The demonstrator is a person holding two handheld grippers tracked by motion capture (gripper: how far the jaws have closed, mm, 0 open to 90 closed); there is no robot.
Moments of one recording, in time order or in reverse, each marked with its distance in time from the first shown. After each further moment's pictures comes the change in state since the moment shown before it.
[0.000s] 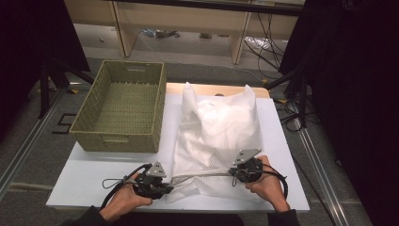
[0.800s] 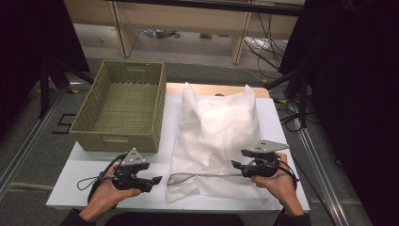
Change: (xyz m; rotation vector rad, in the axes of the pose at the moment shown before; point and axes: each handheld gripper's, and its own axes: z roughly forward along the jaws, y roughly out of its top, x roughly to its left) left arm 0.015 -0.008 -0.049 -0.214 0.164 -0.212; right arm -0.011 -0.001 -0.045 -0.294 -0.073 0.212
